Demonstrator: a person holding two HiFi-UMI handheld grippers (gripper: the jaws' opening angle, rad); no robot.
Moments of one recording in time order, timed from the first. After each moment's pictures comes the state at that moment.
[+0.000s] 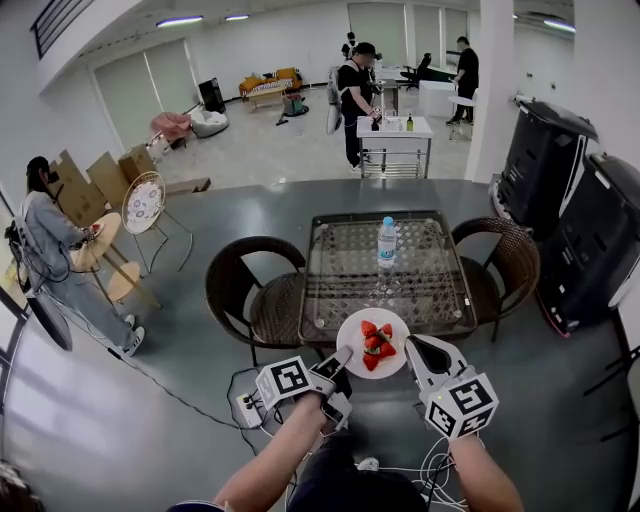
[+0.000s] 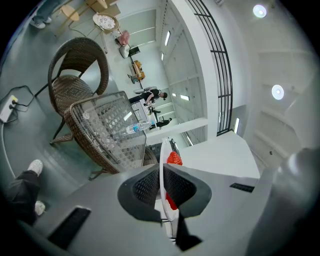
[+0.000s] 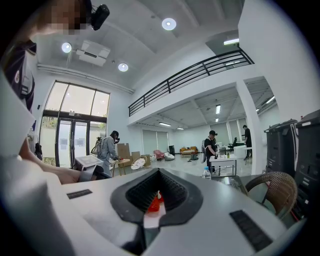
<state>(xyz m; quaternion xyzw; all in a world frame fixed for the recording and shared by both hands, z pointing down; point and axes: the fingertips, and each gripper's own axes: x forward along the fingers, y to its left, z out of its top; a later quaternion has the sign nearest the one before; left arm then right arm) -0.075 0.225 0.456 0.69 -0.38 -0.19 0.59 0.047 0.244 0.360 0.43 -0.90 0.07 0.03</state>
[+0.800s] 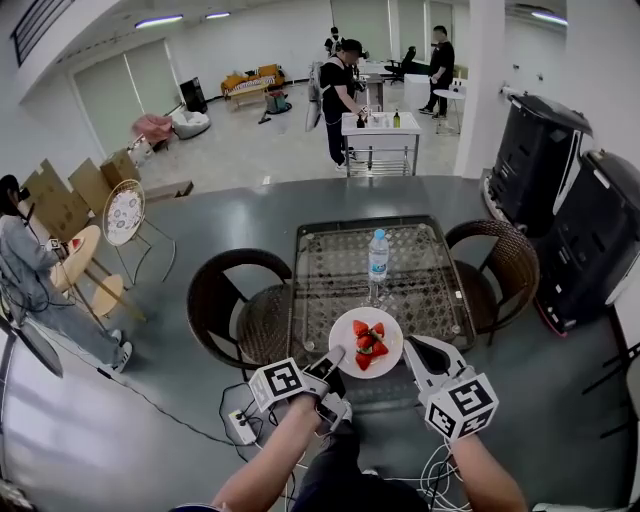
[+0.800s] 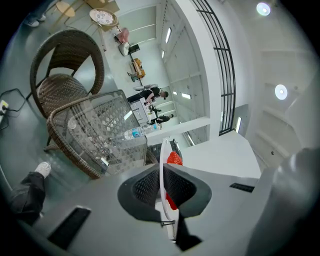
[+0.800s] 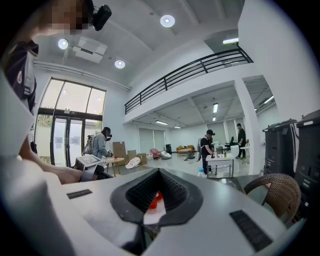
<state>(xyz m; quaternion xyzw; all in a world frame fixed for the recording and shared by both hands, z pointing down) -0.077 0.139 0.474 0.69 -0.37 -0.18 0.59 0.054 0.165 0.375 0.45 -0.89 0.07 0.04</state>
